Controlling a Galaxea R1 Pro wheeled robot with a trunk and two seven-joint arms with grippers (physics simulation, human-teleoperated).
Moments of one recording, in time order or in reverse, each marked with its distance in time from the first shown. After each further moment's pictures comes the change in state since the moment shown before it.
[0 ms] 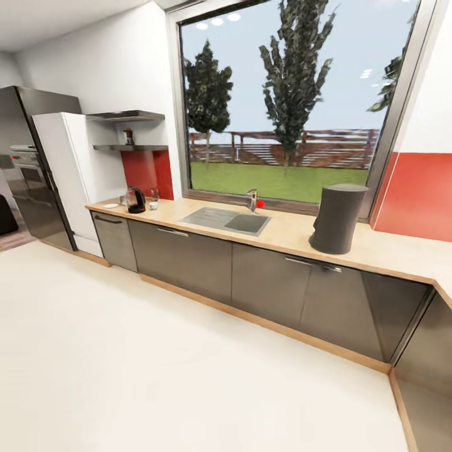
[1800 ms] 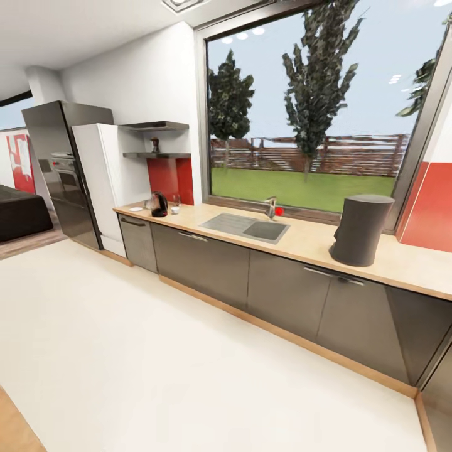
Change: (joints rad) left arm -0.065 -0.006 -0.011 -0.005 -0.012 -0.009 -0.011; right arm 0.000 -0.002 -0.003 -0.003 0.000 -0.003 -0.003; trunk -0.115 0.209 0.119
